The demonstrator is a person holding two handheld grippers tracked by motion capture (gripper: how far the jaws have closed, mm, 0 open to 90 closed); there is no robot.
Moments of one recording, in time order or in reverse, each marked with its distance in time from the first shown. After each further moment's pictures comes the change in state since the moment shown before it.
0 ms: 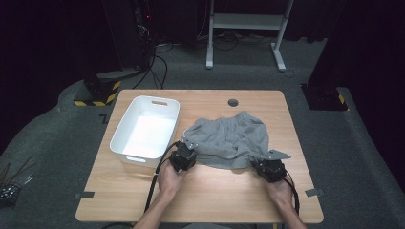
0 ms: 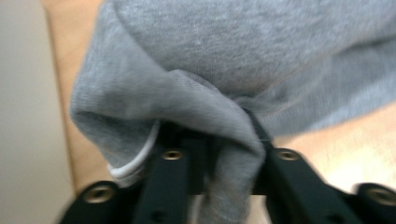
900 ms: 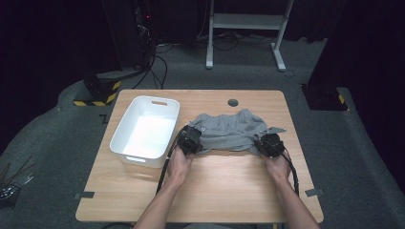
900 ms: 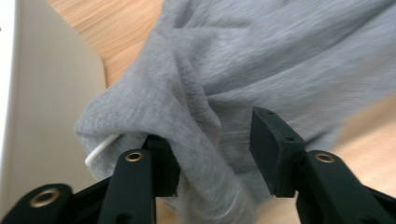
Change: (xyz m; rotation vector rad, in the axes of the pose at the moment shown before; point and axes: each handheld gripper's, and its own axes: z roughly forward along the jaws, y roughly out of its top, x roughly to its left) left arm -0.003 0.045 0.010 0.036 0.145 0.016; right arm -0.048 0.044 0.047 0.097 -0.133 0.066
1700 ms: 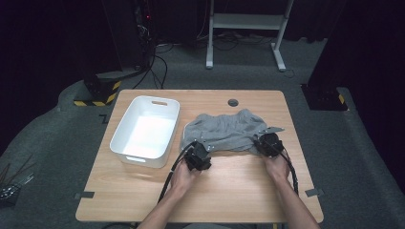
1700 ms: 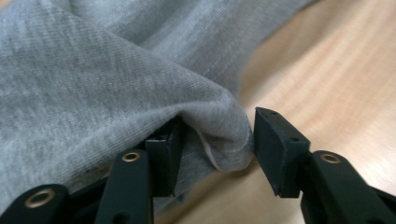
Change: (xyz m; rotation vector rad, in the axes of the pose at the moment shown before) left arm -0.038 -0.028 0.020 -0.014 -0.152 0.125; right arm 0.002 0.002 0.003 0.021 -0.009 -0.009
